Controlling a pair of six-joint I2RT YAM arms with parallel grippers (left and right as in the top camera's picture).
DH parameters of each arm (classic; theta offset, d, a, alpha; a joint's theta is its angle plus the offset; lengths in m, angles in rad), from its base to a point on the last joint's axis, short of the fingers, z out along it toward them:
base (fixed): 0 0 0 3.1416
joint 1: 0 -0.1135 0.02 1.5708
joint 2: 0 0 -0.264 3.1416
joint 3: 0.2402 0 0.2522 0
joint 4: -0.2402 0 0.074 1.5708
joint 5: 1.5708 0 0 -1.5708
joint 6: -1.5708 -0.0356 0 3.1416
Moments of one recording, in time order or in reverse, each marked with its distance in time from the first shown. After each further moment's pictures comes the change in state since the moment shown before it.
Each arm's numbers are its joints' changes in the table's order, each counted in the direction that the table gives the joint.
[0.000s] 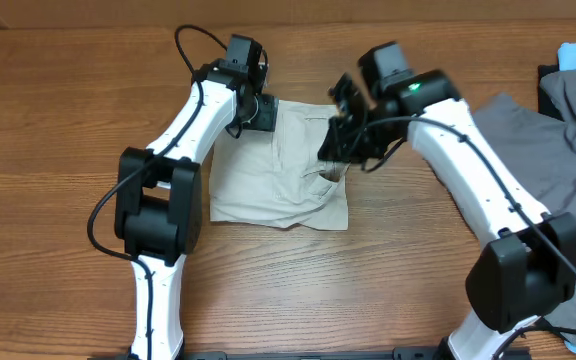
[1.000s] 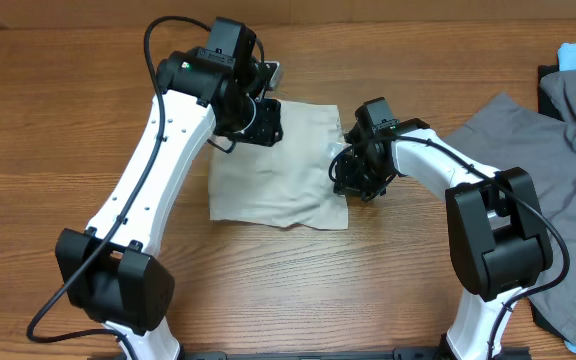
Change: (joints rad) left arm 0.059 -0.402 -0.002 -0.421 0.237 -0.017; right arm 0.049 0.157 -0.352 0.396 0.145 -0.169
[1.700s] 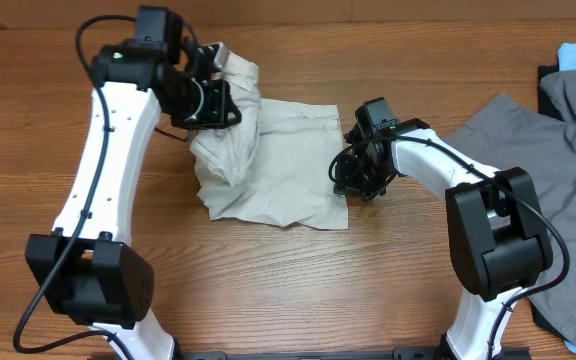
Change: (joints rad) left arm -0.206 -0.011 0.000 0.004 0.161 -0.059; right arm 0.000 0.000 0.000 0.001 0.000 -0.003
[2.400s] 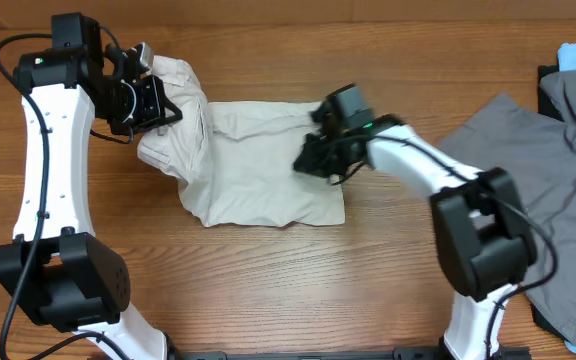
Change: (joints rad) left arm -0.264 0.000 -0.002 -0.059 0.024 -0.001; right arm -0.075 0.019 0.105 0.144 -0.174 -0.125
